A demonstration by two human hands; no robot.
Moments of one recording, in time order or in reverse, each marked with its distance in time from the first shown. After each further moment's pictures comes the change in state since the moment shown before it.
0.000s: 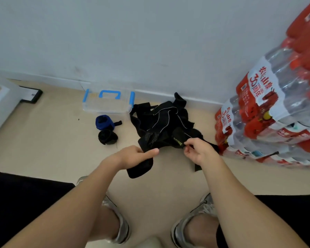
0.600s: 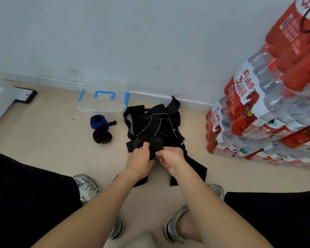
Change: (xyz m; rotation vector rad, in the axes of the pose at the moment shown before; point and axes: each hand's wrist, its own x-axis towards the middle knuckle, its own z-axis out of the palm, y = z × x) left_hand 0.006 0.025 0.079 0.246 0.401 0.234; right_hand -0.027 0.074 0.029 -0.344 -0.019 -0.185
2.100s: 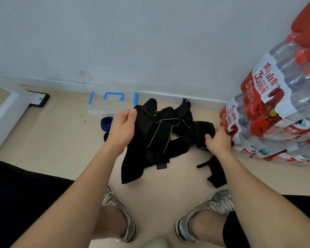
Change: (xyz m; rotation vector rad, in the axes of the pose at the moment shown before) left_hand 0.029 -0.024 -0.129 -0.796 0.365 -0.108; right_hand 0.058 -0.068 -0.098 -0.870 0.462 -0.366
